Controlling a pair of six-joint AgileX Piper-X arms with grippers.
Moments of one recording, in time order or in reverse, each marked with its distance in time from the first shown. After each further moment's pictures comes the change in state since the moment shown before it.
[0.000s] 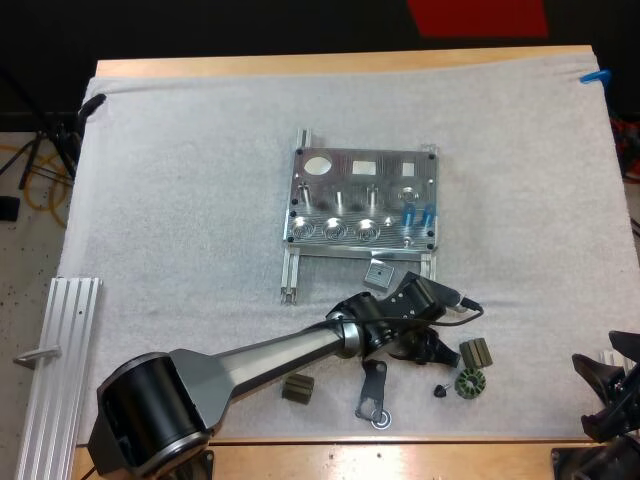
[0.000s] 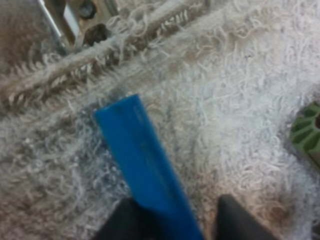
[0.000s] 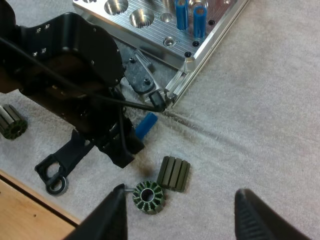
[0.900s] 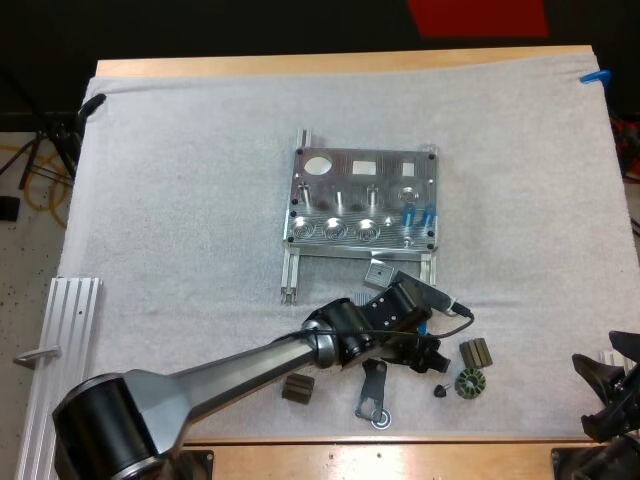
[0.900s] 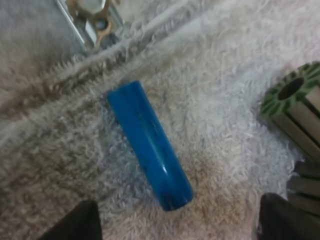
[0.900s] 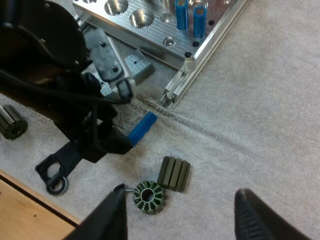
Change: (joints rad) left arm 0.000 -0.142 0.073 0.005 -0.014 0.057; right arm 0.000 0.000 0.000 0.000 0.000 0.000
